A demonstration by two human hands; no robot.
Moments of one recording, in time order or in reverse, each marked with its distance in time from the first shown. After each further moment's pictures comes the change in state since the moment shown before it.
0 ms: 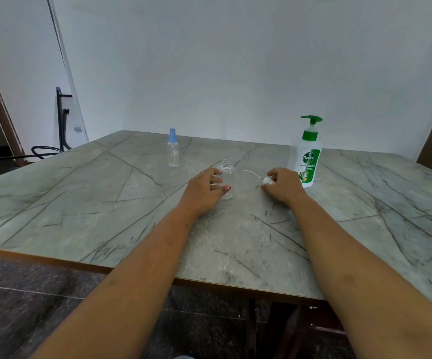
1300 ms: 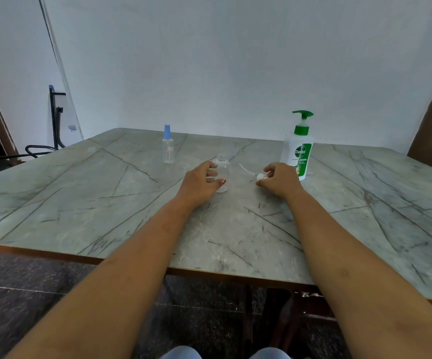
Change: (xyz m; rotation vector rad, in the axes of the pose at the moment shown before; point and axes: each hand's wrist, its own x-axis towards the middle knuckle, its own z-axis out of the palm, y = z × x) left_hand 0.004 0.005 0.002 0.012 0.014 -0.006; right_hand -0.013 -0.001 -0.011 0.024 -0.005 0.017
